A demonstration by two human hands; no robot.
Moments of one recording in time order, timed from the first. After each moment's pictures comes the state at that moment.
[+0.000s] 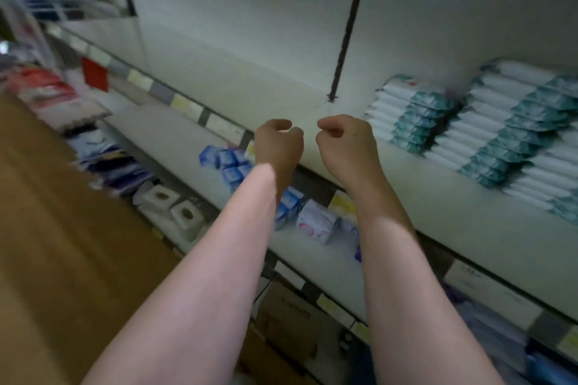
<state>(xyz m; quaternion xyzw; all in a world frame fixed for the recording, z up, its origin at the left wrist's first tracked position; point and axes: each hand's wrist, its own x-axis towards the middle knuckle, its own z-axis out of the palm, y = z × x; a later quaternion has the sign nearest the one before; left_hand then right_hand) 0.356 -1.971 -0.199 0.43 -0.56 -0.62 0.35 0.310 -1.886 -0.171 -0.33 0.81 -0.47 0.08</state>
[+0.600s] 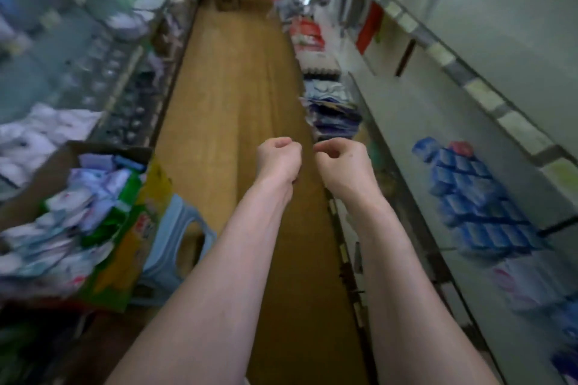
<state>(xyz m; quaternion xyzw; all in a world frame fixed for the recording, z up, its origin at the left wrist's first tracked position) 0.726 -1.964 -0.263 0.65 -0.23 -0.49 0.53 0.635 -1.946 -0.238 -0.61 0.66 -0.31 0.31</state>
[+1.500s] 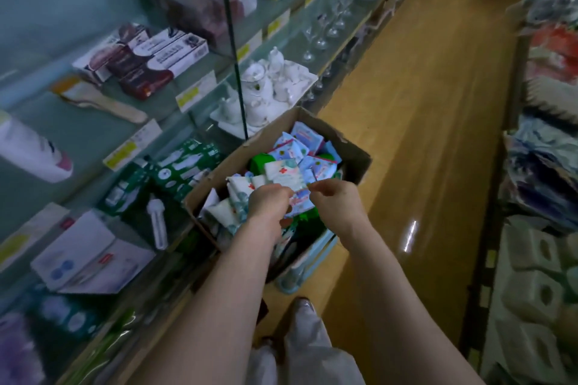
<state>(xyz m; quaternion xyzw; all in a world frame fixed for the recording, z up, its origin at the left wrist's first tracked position) 1.157 -1.890 -0.390 0.72 0.09 -0.43 0.53 1.069 -1.956 -0.358 -0.72 0.48 -0.03 0.49</state>
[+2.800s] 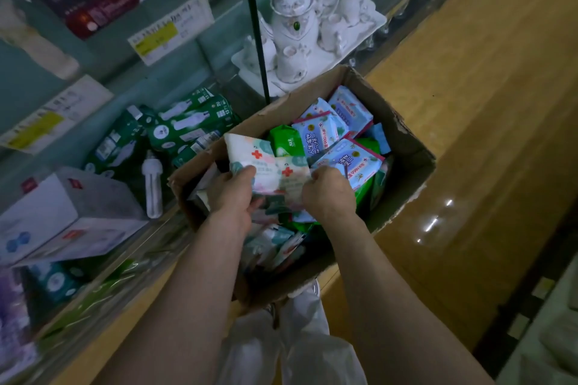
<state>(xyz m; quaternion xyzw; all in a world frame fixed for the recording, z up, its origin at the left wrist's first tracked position) 1.229 -1.901 -0.476 0.64 0.35 -0.32 0.61 1.167 -2.009 -0.469 -0.79 0.43 0.16 0.39</state>
